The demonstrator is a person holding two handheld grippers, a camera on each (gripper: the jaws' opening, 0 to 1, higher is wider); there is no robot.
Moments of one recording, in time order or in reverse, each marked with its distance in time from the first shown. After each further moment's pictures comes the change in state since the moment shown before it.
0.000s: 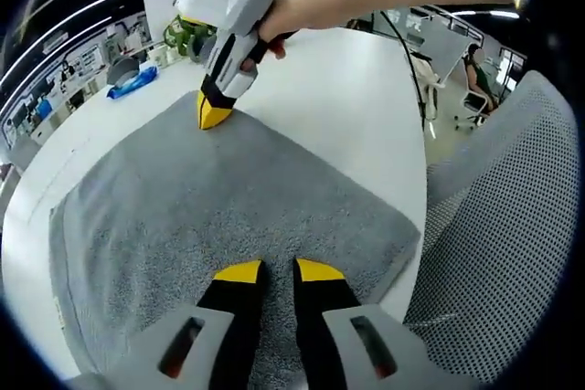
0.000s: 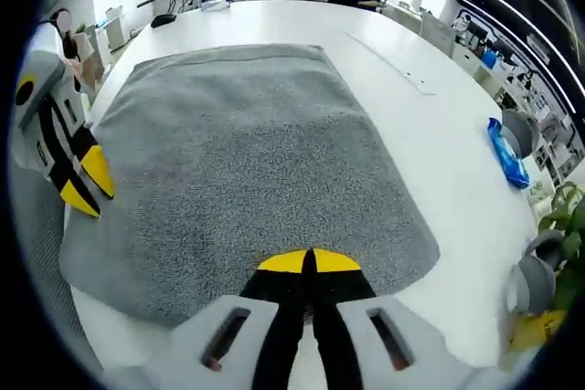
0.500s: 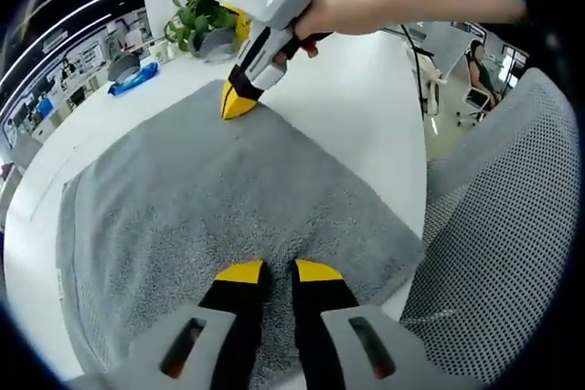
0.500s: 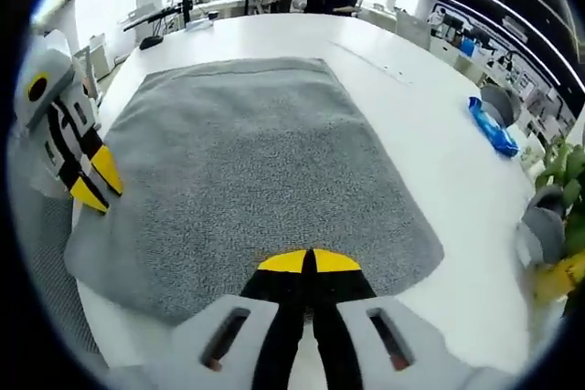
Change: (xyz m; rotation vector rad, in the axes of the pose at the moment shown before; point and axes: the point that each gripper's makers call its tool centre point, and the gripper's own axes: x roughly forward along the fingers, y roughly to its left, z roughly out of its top) left arm -0.004 -0.002 -0.003 -0.002 0.028 0.003; right arm -0.017 0.009 -0.021 0.169 -0.081 -0.020
